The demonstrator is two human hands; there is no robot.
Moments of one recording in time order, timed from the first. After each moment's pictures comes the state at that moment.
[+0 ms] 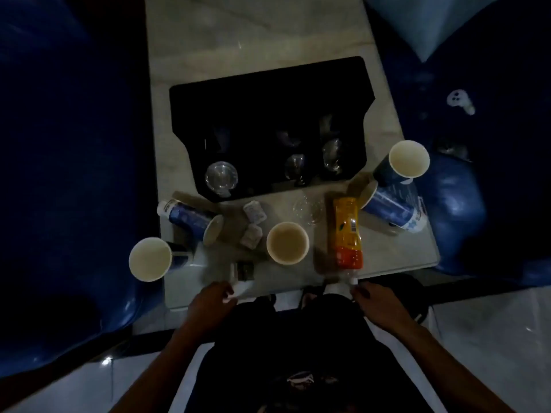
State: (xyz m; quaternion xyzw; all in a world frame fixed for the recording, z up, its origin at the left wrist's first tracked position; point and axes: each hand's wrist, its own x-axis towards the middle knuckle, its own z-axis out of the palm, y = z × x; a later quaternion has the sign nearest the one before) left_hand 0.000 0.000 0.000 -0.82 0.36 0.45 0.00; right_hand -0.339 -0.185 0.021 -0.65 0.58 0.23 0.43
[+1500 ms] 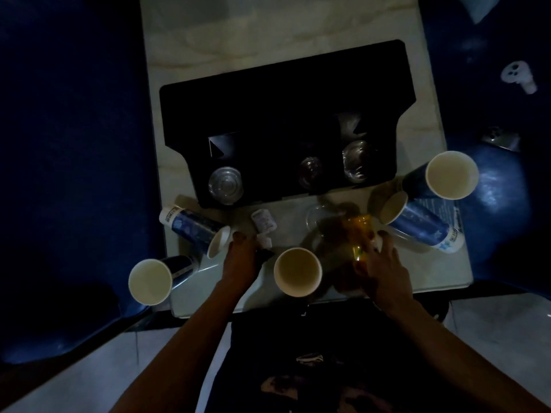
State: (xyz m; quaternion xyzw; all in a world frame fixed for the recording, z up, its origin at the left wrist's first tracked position) left_hand 0.007 -0.142 -0.006 -0.84 0.38 0.39 0.00; right_hand -0.277 -0.262 -0.006 -0.79 0.52 0.16 0.29
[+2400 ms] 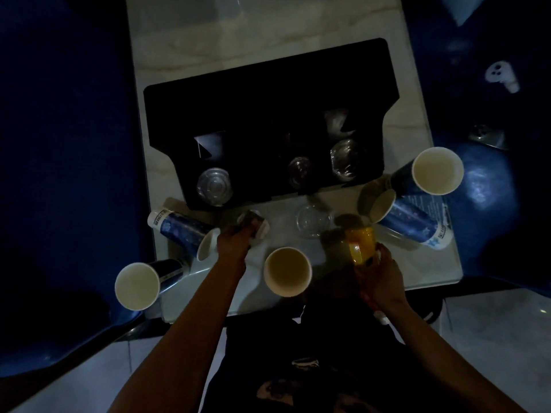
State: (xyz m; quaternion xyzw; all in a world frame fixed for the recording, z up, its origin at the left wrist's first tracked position) left_hand 0.003 -0.179 -0.021 -0.80 -0.10 0.44 -0.40; right_hand -0.293 -0.257 -0.015 -0.56 0.69 0.05 0.45
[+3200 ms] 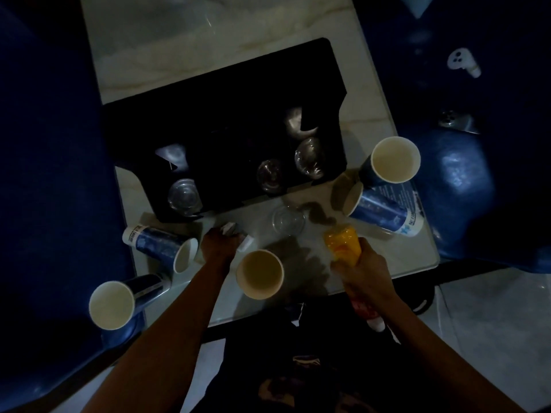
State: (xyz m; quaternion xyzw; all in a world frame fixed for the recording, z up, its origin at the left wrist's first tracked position) left_hand -0.003 -0.197 -0.040 -0.91 0.11 0.38 -0.15; right_hand -0.301 -0.268 0.026 -0.55 0.67 0.04 0.49
